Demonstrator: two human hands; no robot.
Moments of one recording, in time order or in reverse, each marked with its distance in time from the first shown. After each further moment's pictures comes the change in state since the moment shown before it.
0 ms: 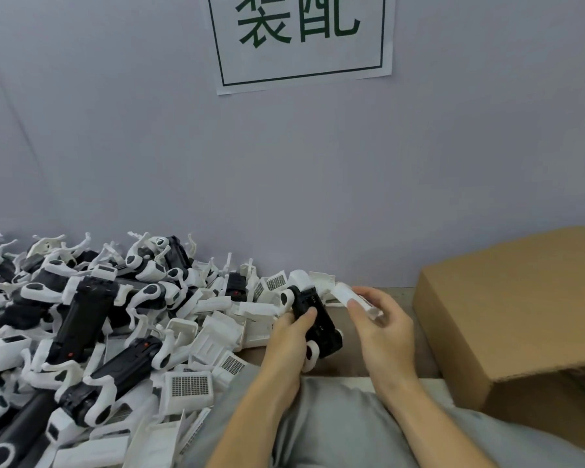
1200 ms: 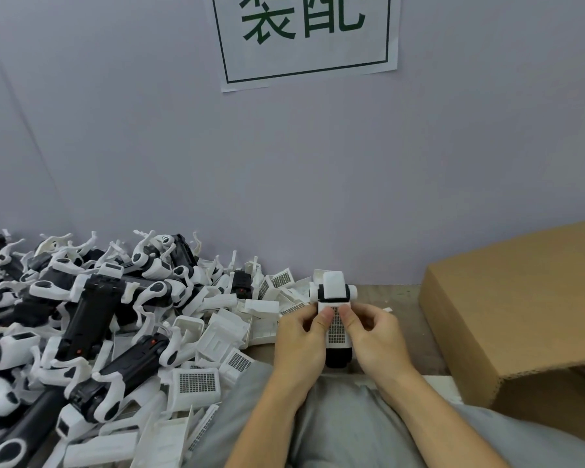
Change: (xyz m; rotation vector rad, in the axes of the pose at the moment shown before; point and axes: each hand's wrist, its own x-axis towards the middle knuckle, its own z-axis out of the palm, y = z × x) left_hand -0.003 -0.009 0.002 0.296 -0.018 0.439; right_hand 0.000 0.008 0.007 -0.130 -0.168 0.185
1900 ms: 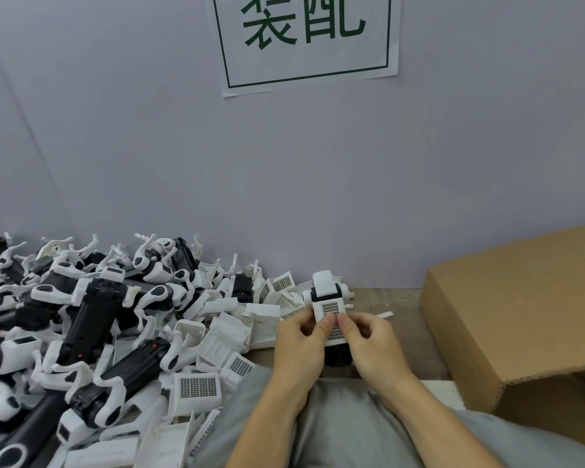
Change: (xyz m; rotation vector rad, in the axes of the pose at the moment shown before) left_hand -0.001 0.000 -0.002 -0.032 -0.003 -0.080; right_hand -0.002 0.002 0.001 -0.056 -0.079 -0.022
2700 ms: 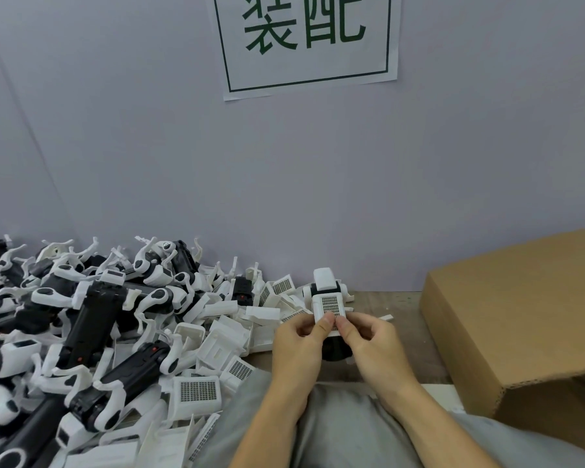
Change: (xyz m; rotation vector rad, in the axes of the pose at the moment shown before) left_hand 0.001 0.001 -0.001 -0.021 0.064 -0.004; right_hand -0.006 -0.009 0.000 0.052 -0.017 -0.046
